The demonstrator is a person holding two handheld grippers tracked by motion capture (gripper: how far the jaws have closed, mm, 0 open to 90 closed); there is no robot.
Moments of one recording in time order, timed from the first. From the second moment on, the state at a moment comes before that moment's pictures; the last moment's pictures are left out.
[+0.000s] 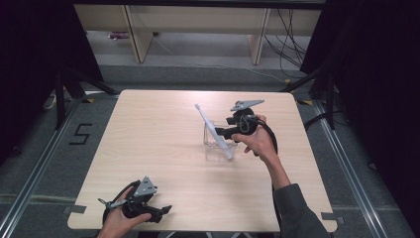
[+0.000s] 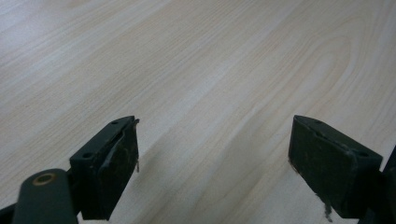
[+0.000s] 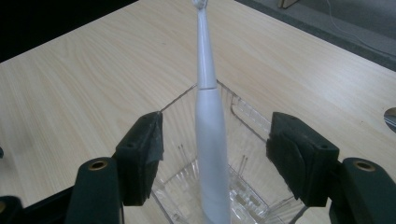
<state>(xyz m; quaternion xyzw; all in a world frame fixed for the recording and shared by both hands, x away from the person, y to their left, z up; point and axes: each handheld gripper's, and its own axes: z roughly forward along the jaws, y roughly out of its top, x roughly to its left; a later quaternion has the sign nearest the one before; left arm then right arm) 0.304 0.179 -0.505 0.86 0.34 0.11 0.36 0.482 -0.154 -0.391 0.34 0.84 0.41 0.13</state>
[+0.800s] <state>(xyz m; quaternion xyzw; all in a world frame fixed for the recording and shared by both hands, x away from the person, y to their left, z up) 0.305 0.179 -0.505 0.87 0.33 0.11 0.35 0.463 -0.176 -0.384 0.34 0.82 0.44 0.13</state>
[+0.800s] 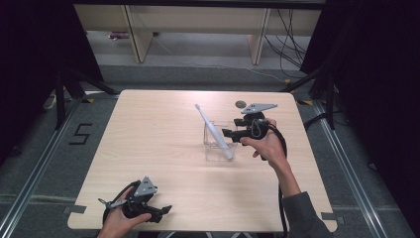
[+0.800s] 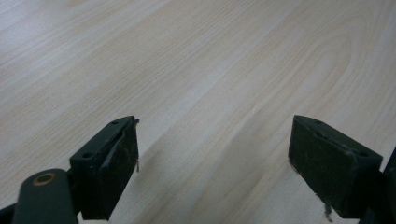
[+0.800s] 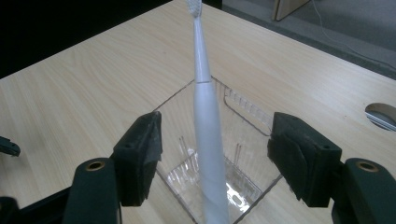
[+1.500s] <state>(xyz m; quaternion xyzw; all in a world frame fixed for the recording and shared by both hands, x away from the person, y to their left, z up) 0.305 0.179 -0.505 0.87 0.34 0.11 0.35 0.442 -0.205 -0.386 0.35 0.82 0.43 0.15</state>
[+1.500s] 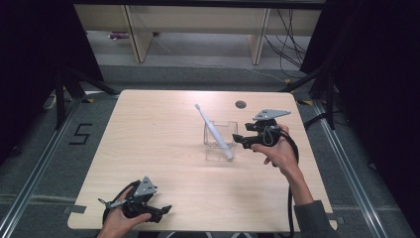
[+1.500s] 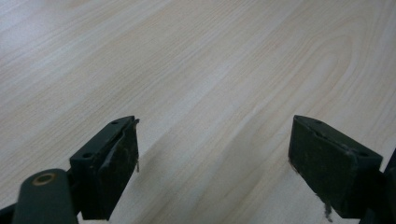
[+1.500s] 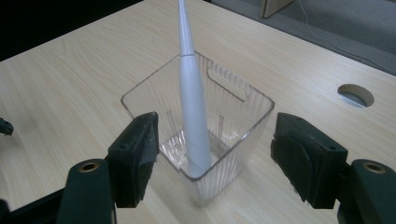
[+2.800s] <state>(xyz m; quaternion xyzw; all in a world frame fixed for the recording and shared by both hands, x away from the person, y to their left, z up) 0.304 0.179 -0.504 0.87 0.33 0.12 0.36 0.391 -0.240 -0.422 0.39 0.80 0.43 0.18</state>
